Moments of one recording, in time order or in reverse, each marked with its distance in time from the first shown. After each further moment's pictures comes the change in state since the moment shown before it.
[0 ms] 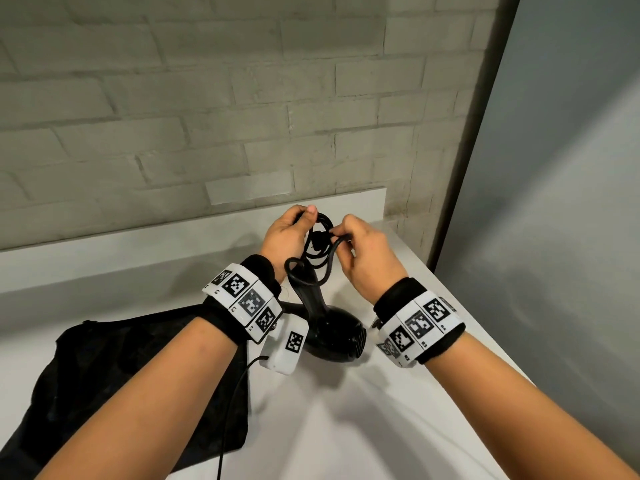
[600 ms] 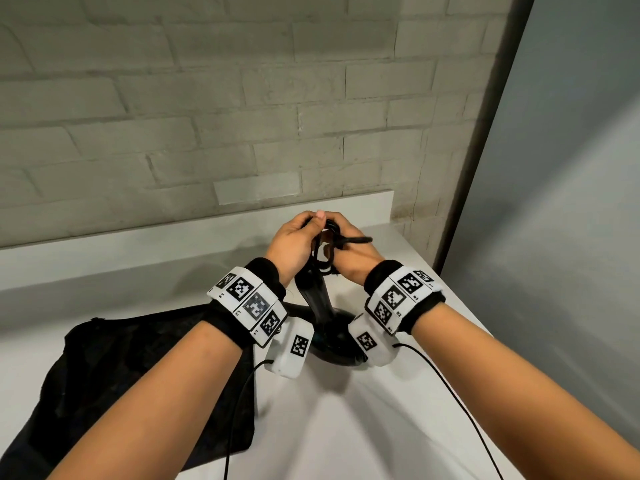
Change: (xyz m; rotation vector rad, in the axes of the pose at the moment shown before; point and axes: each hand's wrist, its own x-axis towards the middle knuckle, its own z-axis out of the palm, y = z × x) left_hand -0.004 -0.002 -0.007 -0.091 -0.096 -0.043; right_hand 0.032 0.012 0.031 0.398 -0.269 0.357
